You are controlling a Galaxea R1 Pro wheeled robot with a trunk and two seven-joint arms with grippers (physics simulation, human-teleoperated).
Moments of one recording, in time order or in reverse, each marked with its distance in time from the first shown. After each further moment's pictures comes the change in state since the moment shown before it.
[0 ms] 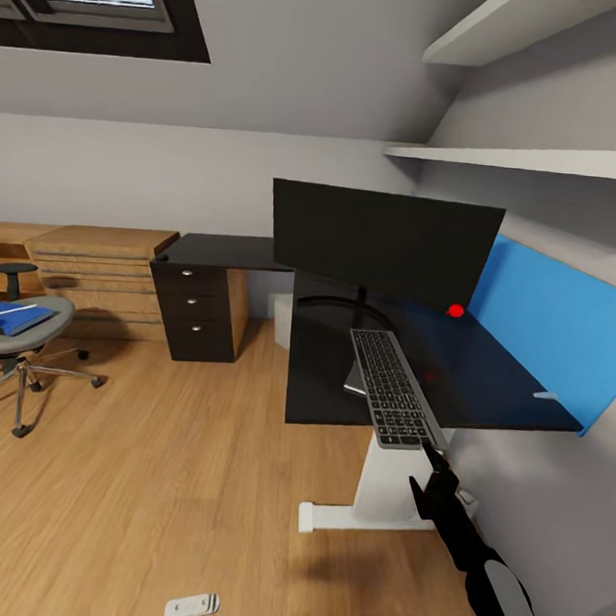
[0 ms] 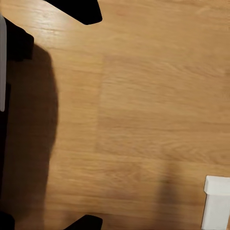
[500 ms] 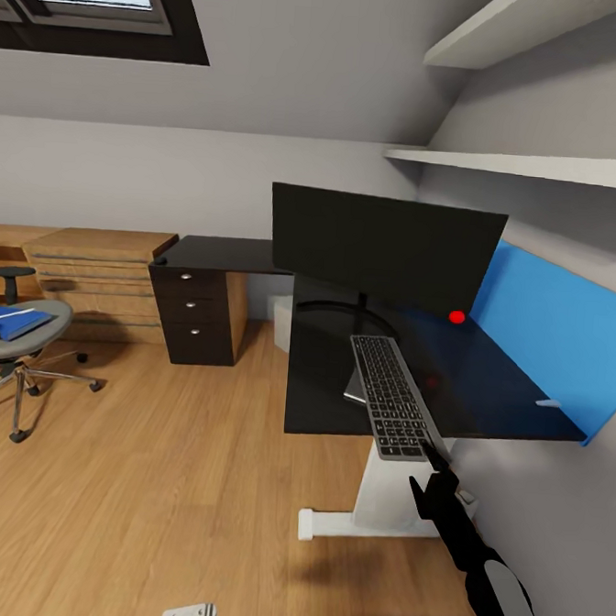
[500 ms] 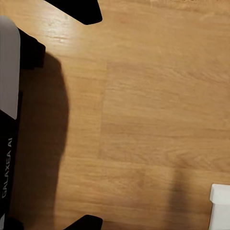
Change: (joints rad) left arm 0.000 -0.001 0.000 0.043 -0.002 0.001 0.001; right arm 0.000 0.000 0.000 0.000 0.005 -0.002 0.000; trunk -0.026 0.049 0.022
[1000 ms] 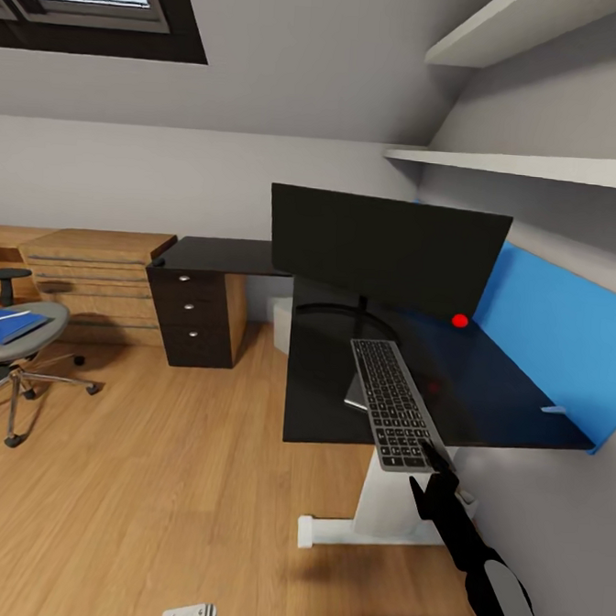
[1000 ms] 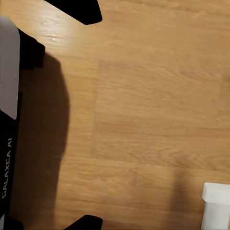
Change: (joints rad) left arm 0.000 0.000 -0.001 0.000 -0.001 -0.001 0.000; right arm 0.000 0.000 0.000 0.001 0.000 0.000 0.000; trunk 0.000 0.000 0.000
